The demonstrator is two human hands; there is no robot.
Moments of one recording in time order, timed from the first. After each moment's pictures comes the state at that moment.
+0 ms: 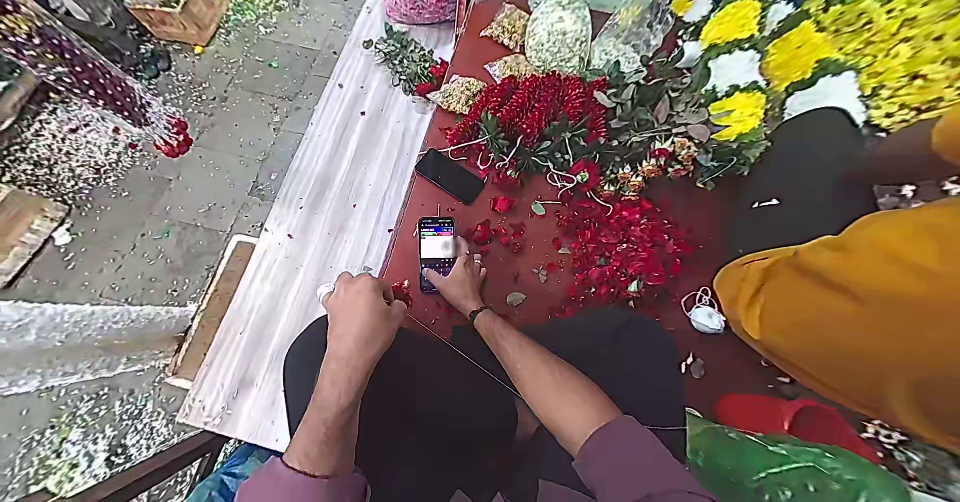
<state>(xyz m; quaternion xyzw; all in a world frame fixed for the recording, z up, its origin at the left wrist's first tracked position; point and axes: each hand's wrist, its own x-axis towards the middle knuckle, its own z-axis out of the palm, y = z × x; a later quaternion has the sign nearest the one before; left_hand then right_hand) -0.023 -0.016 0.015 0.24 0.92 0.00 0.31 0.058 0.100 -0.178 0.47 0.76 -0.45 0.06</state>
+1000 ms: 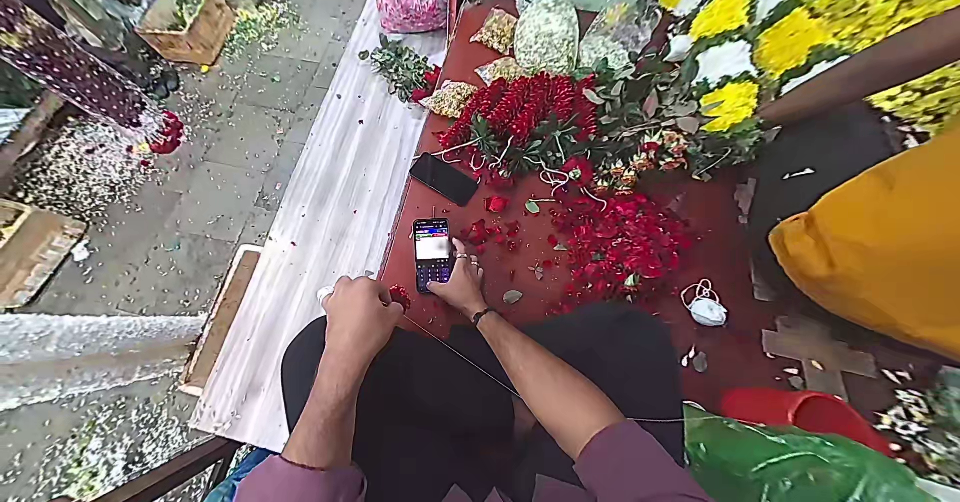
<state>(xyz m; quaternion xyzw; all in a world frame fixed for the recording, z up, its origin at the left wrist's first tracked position) -0.020 -0.011 0.014 0.25 0.91 -0.02 0.33 0.074 0.107 -0.173 0.42 0.76 -0.49 0.05</state>
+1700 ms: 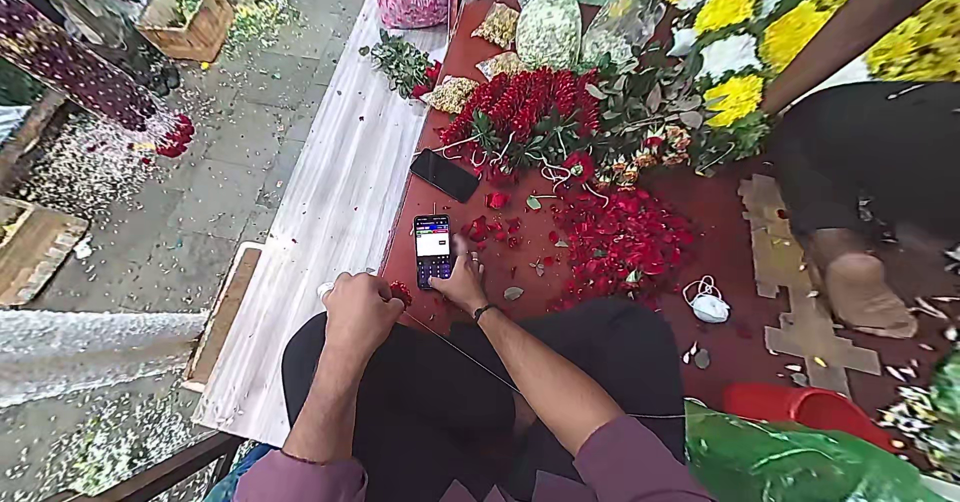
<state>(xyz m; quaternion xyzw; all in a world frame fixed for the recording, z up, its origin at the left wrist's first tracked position) -0.021 -0.014 0.012 0.25 0.91 -0.01 0.33 0.077 0.108 -0.178 0.43 0.76 -0.49 0.06</state>
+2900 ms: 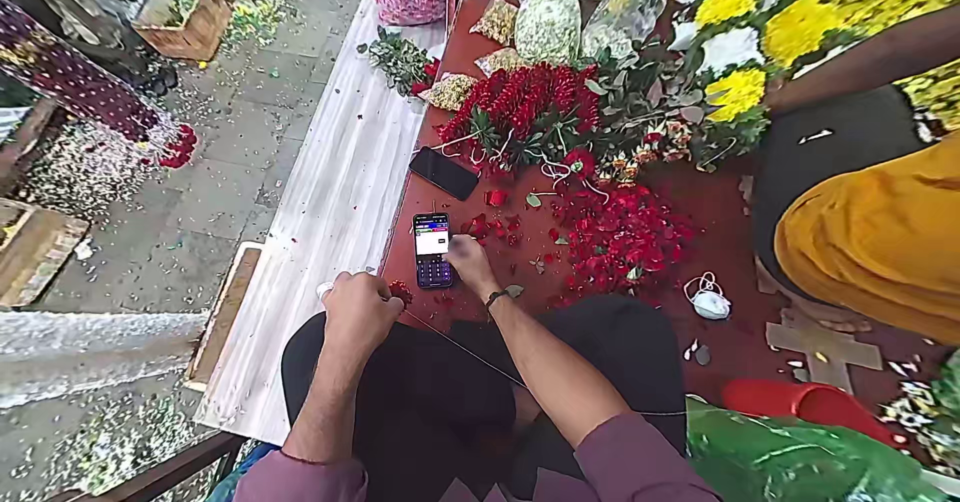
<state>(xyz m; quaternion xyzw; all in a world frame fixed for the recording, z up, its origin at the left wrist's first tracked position) -0.020 -0.013 0.014 0.24 0.91 0.00 0.33 0.075 0.136 -0.189 0.42 0.64 -0.64 -0.01</state>
